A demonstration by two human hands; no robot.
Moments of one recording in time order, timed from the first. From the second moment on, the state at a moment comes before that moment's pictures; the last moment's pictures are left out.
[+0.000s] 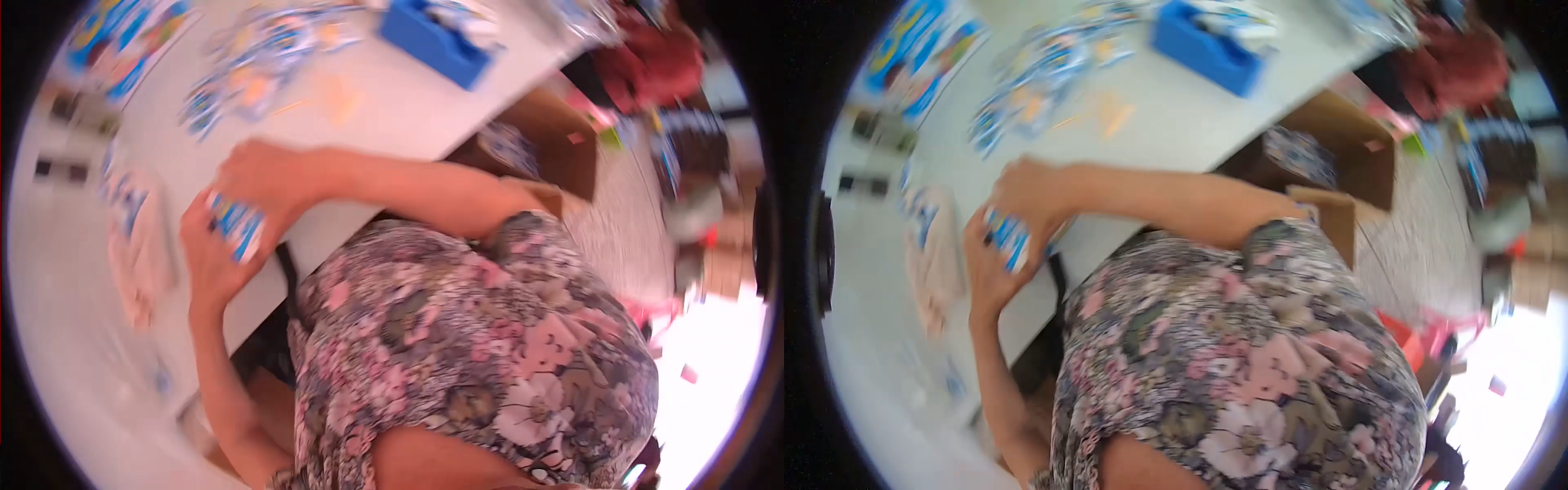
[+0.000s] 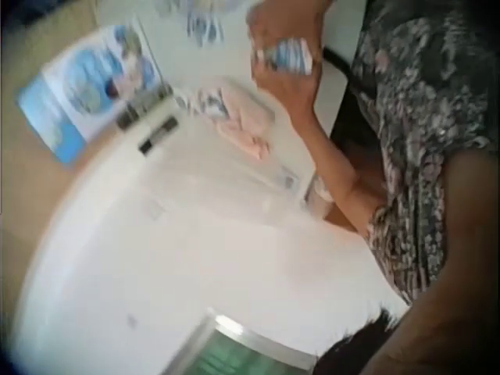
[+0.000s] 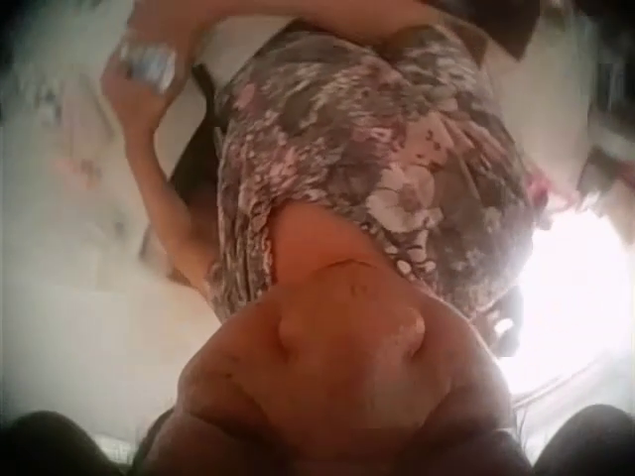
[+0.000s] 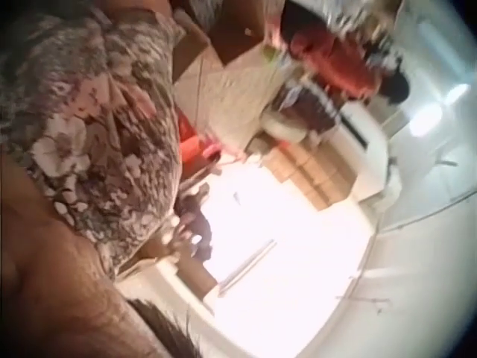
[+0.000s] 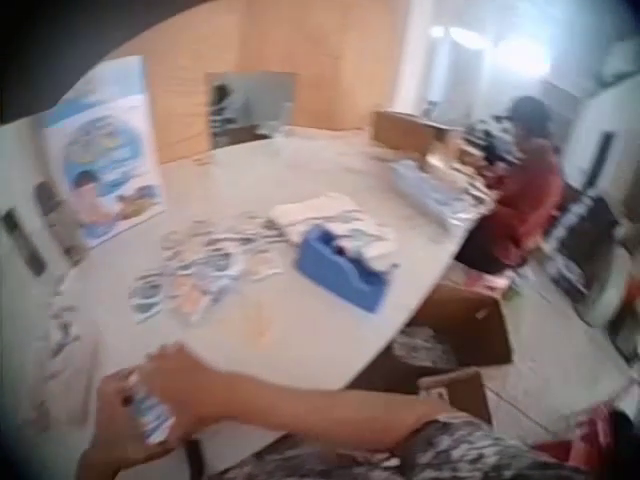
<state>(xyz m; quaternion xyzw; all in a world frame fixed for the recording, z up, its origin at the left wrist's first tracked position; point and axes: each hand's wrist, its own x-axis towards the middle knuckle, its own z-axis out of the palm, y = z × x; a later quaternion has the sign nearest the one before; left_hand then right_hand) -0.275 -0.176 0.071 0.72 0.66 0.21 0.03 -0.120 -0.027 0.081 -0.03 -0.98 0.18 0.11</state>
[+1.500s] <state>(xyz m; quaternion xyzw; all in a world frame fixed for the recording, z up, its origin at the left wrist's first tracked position) -0.108 -0.080 0.037 0.86 0.42 0.19 0.21 0.276 -0.260 -0.174 -0.88 -0.39 0.27 -0.06</state>
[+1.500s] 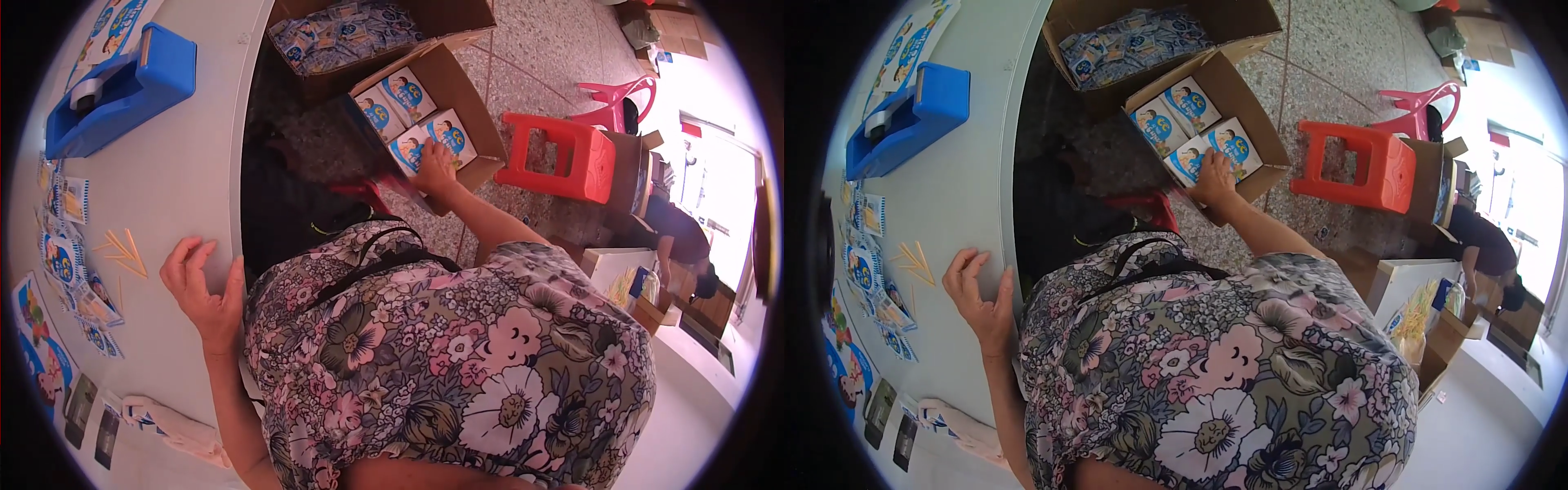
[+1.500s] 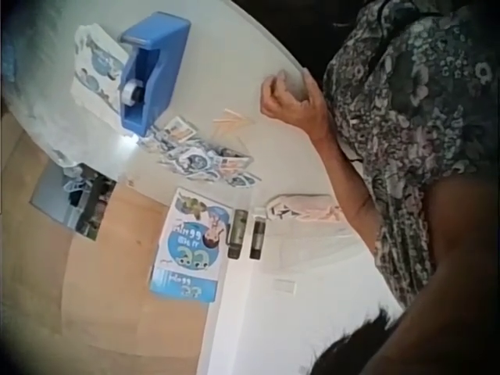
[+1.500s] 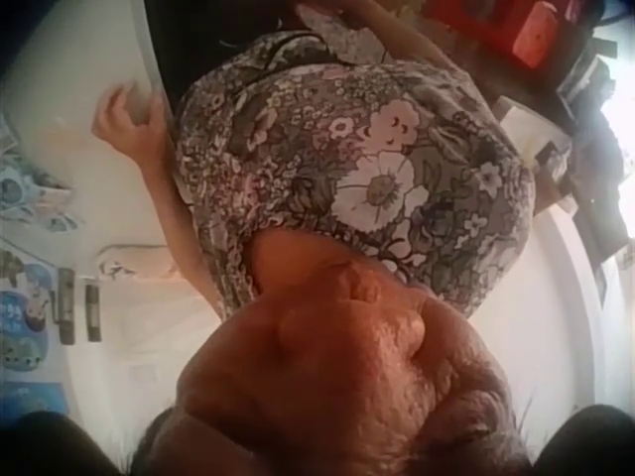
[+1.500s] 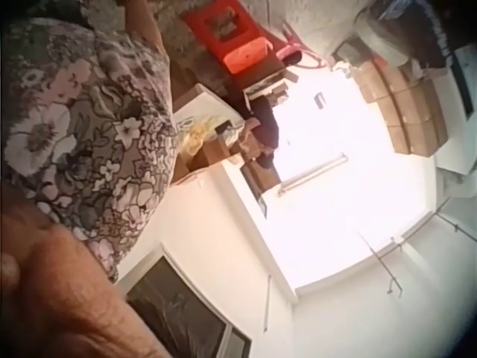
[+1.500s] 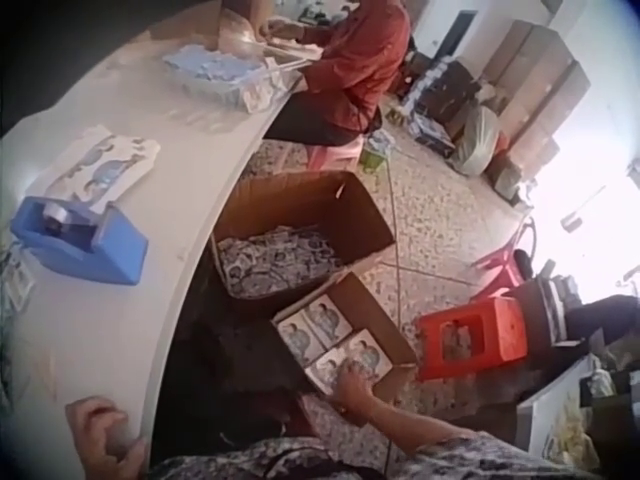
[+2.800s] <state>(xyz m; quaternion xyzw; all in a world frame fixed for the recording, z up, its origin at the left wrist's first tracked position) -0.124 -0.096 0.048 0.83 0.42 0.30 0.20 0.154 0.256 0.097 -0.45 -0.86 0.08 0.22</state>
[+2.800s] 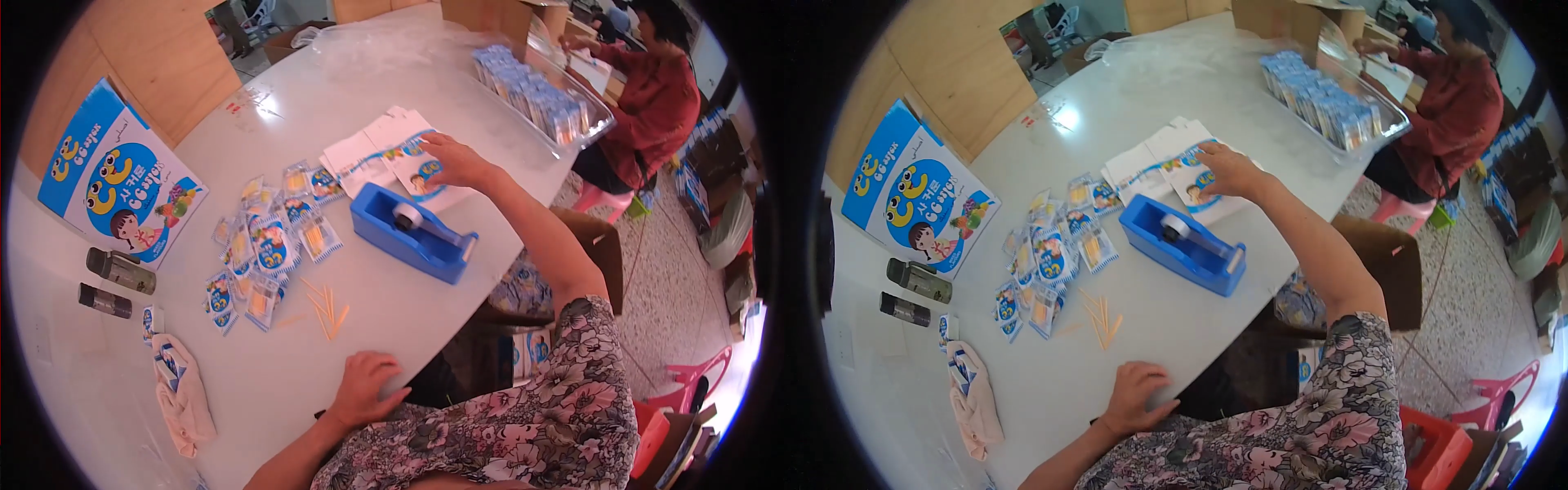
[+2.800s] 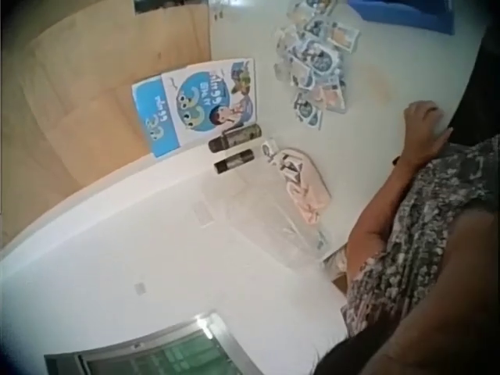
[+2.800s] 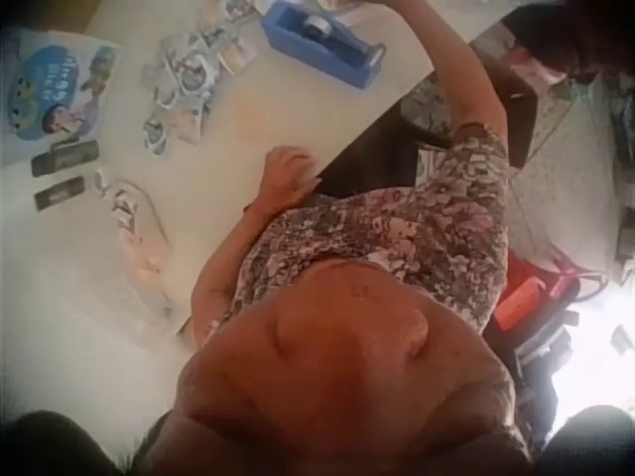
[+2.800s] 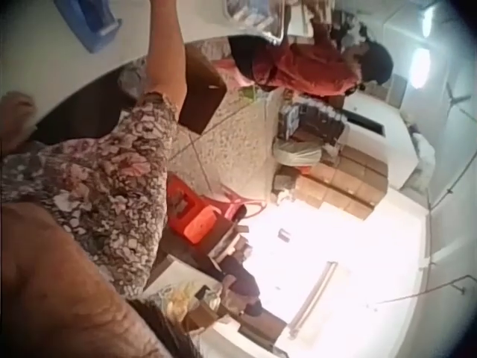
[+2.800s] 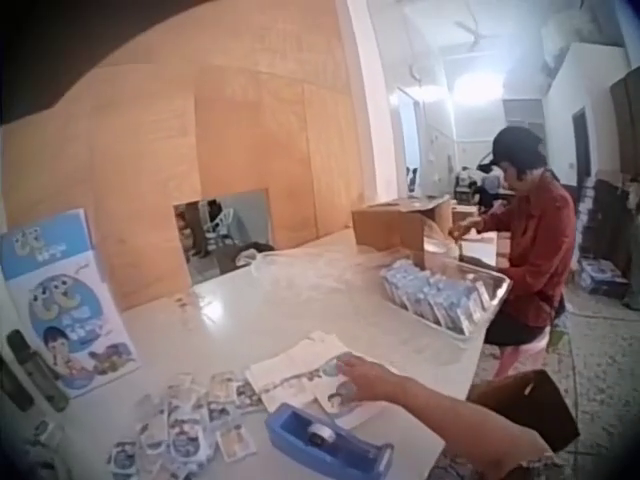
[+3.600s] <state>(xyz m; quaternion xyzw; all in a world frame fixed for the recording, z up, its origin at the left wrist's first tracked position) -0.137 -0.103 -0.008 0.82 0.41 0.30 0.27 0.083 0.362 0.120 -0.46 -0.87 0.08 -0.14</state>
